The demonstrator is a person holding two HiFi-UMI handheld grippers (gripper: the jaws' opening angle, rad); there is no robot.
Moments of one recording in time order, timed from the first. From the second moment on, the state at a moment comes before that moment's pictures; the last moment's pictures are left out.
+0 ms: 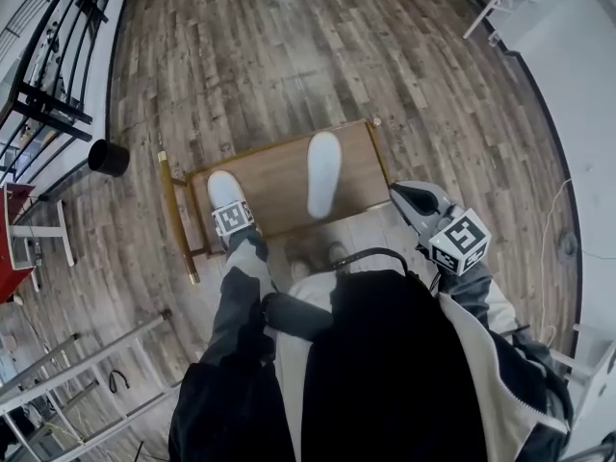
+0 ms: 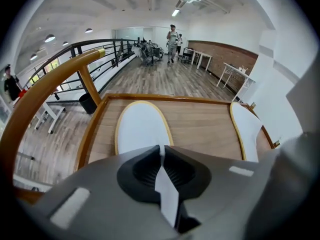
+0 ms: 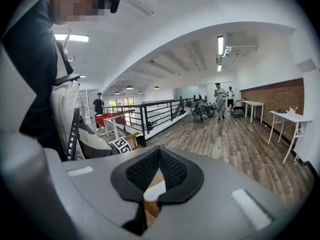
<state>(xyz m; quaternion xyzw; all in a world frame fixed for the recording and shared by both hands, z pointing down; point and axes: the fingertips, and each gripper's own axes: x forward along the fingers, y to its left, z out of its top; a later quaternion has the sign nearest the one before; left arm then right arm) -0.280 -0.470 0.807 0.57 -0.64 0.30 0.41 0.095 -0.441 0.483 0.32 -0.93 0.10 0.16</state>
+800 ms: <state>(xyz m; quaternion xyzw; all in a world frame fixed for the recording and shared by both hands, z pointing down) -0.223 -0.467 0.666 0.71 -0.62 0.17 0.28 0.003 -0.437 0.487 0.22 -0.96 0.09 0.13</state>
